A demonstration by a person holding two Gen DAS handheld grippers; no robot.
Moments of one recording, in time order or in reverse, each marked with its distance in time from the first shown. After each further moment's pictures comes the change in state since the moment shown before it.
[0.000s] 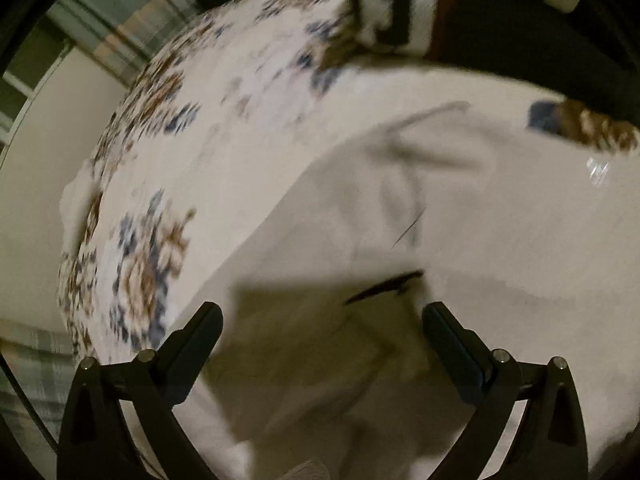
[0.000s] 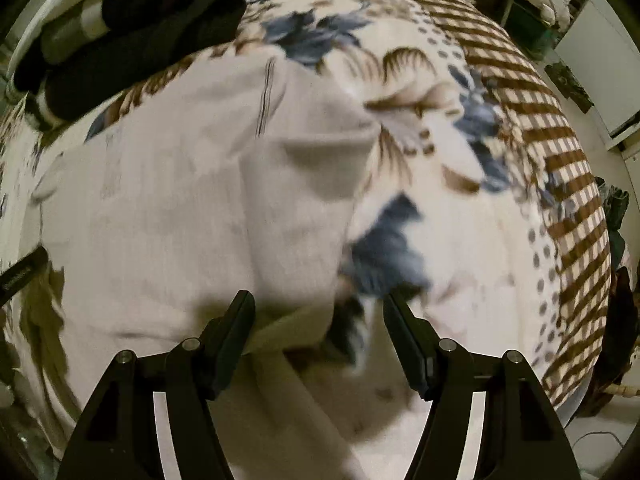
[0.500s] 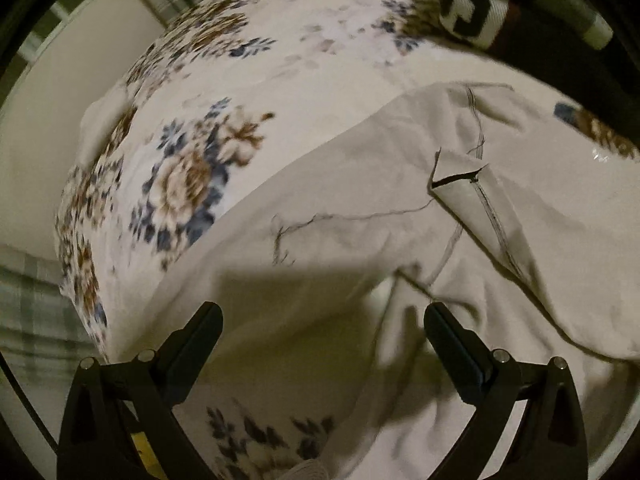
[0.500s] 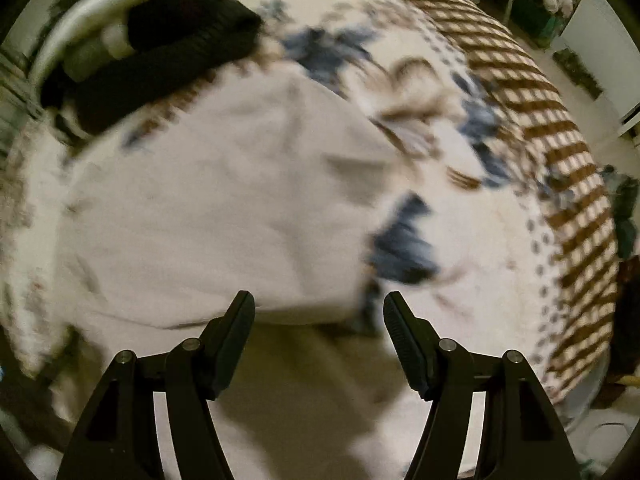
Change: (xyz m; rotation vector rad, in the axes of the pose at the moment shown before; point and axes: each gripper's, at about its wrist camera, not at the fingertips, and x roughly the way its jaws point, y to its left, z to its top) left arm -0.026 0.055 -0.061 -0.197 0.066 -0.057; right arm -0.039 -0.004 -0.031 0.052 0.004 0.129
